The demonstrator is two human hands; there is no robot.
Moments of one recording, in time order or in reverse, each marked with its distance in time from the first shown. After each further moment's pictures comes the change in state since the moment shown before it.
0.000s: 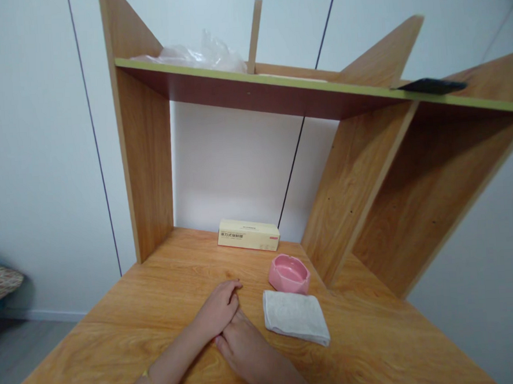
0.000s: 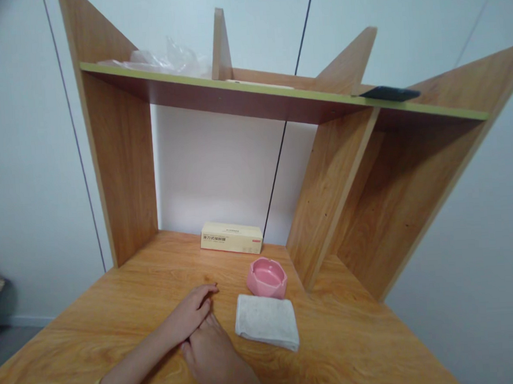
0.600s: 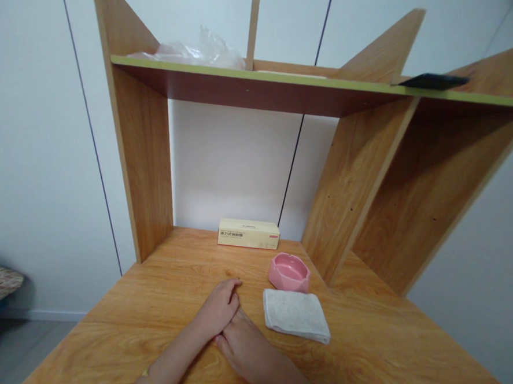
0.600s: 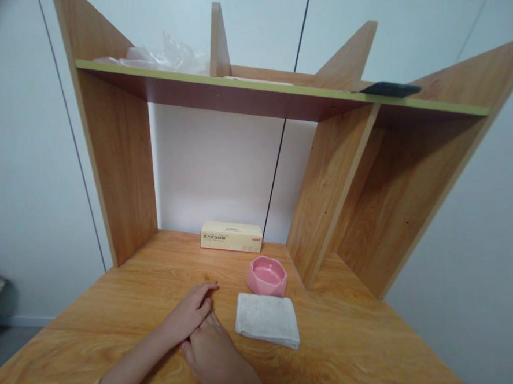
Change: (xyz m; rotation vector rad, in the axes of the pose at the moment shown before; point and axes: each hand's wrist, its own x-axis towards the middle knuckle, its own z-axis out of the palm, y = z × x) left_hand -0.001 0.001 -0.001 0.004 -0.013 -0.003; right_hand 0.000 -0.002 -0.001 -0.014 -0.008 0.010
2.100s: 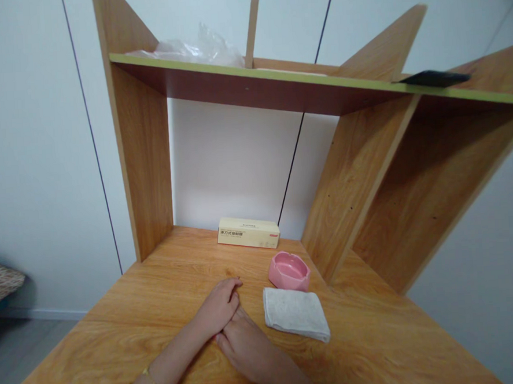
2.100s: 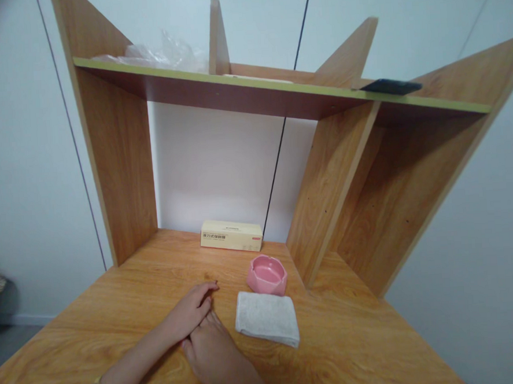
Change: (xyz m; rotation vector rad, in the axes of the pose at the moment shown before) left_hand 0.000 0.000 0.000 -0.006 0.008 -0.003; right_hand 0.001 0.004 0.002 -0.029 0.006 -0.016
